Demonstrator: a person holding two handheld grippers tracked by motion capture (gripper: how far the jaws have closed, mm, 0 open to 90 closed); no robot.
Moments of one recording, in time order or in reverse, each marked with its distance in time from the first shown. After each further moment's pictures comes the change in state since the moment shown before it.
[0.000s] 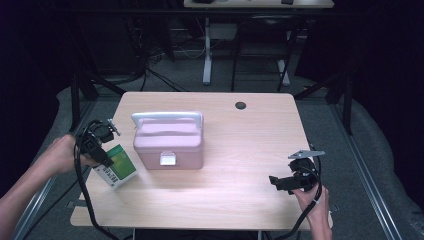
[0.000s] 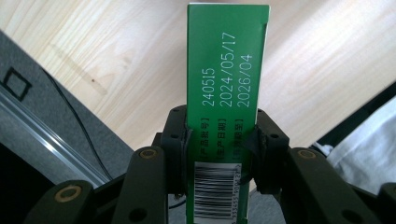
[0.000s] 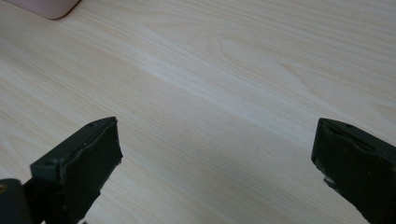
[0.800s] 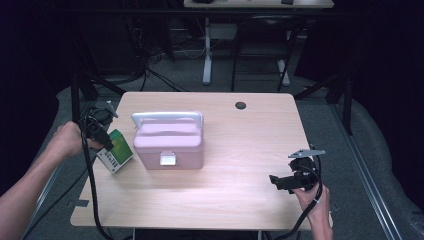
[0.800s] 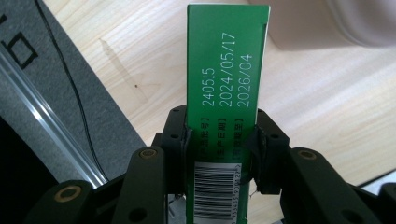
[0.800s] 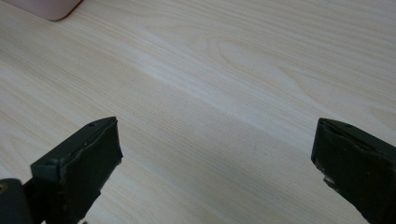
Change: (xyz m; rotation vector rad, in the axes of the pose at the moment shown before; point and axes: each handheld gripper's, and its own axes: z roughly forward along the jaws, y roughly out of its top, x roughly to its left) left arm 0.051 0.026 0.014 0.012 0.032 -0.199; right arm 0.001 0.003 -0.003 -0.002 -0.005 -0.001
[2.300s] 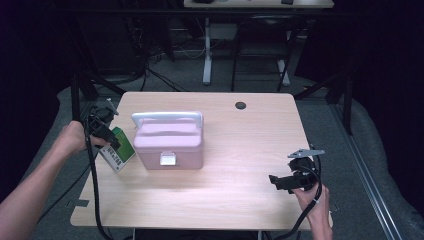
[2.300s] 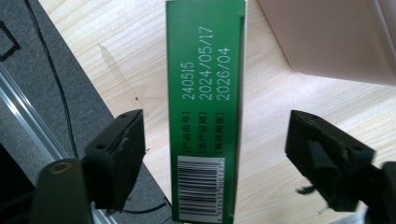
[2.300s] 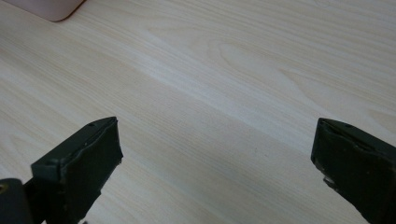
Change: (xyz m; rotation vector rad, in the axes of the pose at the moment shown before) left arm 0.018 0.008 0.019 -0.018 -0.052 -0.058; right arm 0.002 0.001 -0.001 -0.003 -0.005 -0.005
